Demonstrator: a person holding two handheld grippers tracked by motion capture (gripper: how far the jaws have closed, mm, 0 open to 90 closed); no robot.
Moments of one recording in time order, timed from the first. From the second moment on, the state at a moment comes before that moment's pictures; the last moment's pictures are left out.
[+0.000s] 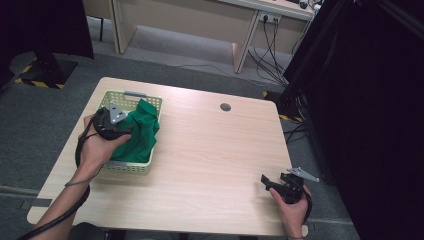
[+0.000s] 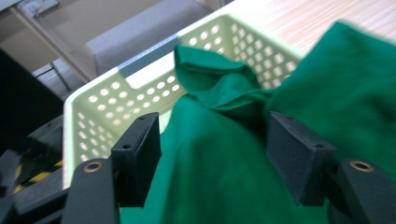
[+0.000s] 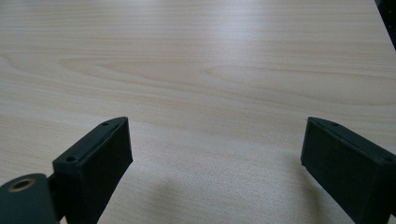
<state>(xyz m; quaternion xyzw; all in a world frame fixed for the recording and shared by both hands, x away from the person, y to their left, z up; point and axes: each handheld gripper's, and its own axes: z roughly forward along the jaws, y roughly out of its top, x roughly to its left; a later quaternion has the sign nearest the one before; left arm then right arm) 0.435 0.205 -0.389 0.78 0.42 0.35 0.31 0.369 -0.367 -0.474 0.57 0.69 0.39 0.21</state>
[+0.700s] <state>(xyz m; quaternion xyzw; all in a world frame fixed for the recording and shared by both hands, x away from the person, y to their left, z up) 0.462 0.201 -0.405 0.82 0.44 0.29 0.23 0.369 -0.367 -0.474 0.57 0.69 0.39 0.21</state>
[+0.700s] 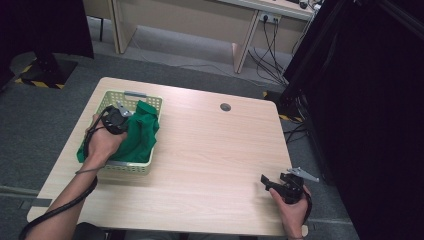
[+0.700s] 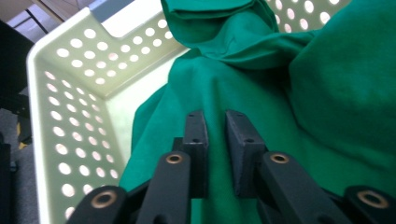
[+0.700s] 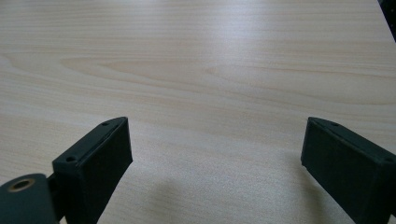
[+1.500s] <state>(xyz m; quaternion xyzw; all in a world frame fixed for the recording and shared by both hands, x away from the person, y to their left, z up) 0.428 0.178 -0.327 0.76 0.38 0.35 0.39 0.369 -0.367 -0.475 0.58 0.69 0.39 0.21</state>
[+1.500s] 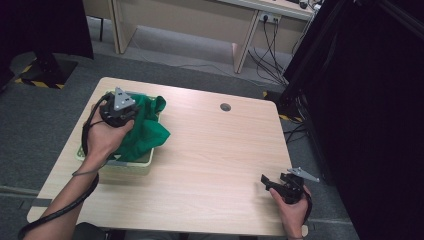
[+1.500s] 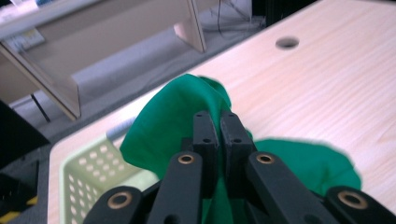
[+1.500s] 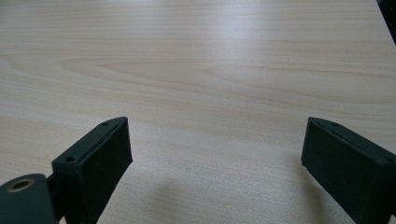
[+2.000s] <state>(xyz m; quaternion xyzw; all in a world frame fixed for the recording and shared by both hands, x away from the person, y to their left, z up) 0.421 0.158 -0.298 0.75 0.35 0.36 0.43 0.369 -0.367 -0.475 0.58 0.69 0.39 0.21</state>
